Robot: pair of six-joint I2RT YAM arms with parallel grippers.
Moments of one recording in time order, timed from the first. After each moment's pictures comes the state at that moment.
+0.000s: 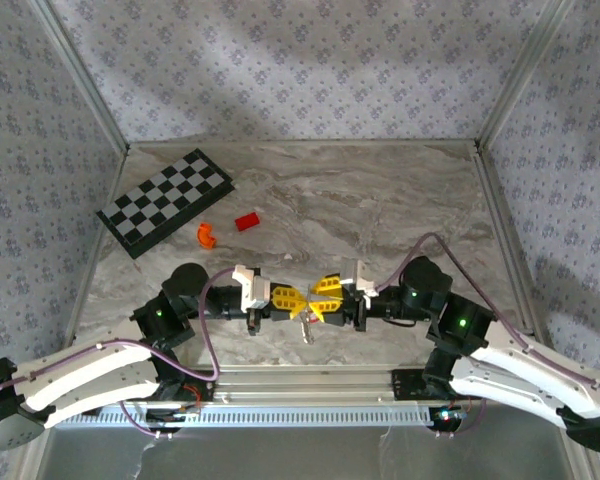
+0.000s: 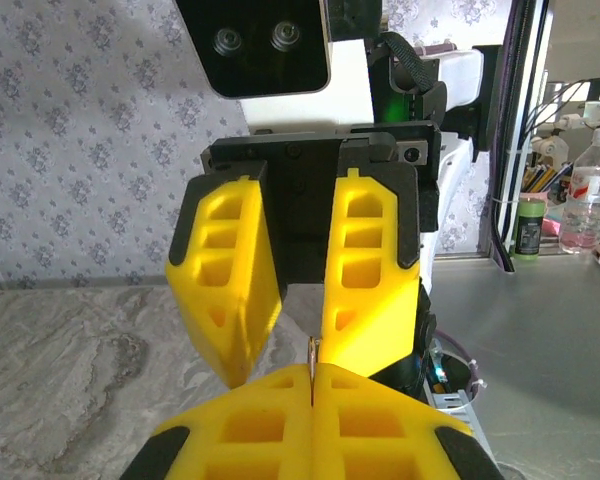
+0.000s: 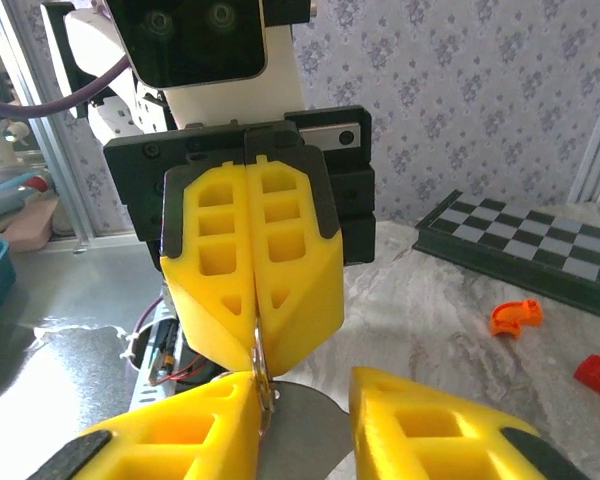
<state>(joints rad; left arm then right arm) -1.05 0.76 0.59 0.21 0.53 0.03 1.02 0.68 0.69 -0.11 -0.43 -0.04</state>
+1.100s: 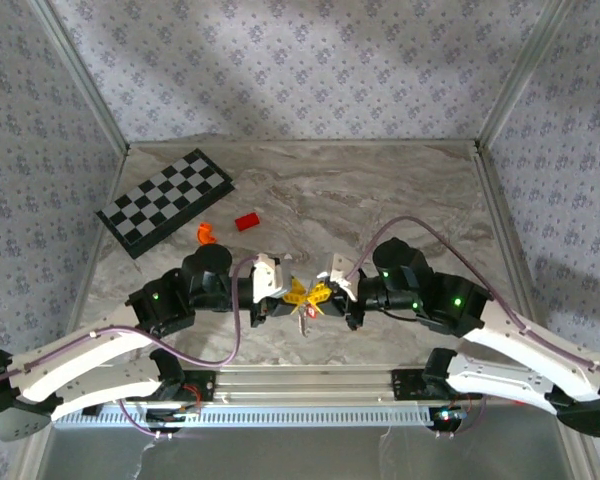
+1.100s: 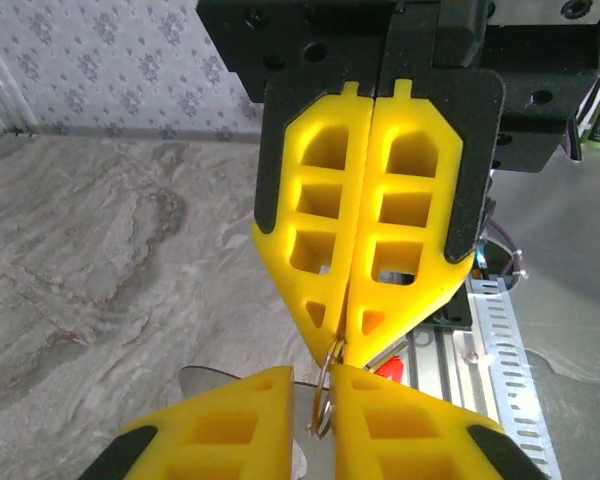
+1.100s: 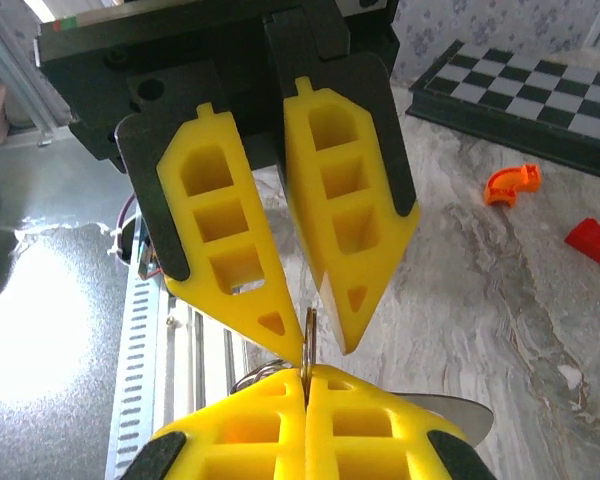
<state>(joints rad) -1.05 0.87 0.84 -0.31 0.39 0.15 1.04 0.87 0.97 -0.56 -0.35 -0.12</state>
